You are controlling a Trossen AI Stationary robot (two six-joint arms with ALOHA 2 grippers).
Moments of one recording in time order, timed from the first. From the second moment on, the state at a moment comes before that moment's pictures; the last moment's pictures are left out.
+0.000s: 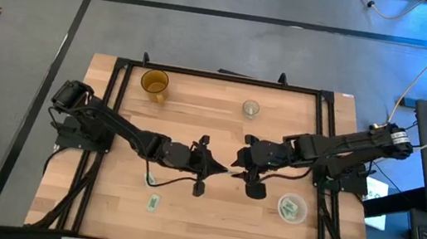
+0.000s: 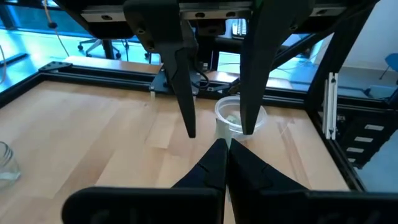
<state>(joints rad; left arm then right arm) -0.29 1.65 1.02 0.39 -0.33 -0.21 0.26 1.42 1.21 -0.57 0.01 0.17</state>
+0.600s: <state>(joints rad) -0.28 1.65 1.01 0.39 -0.33 -0.17 0.26 1.42 1.21 -0.58 -0.01 0.23</state>
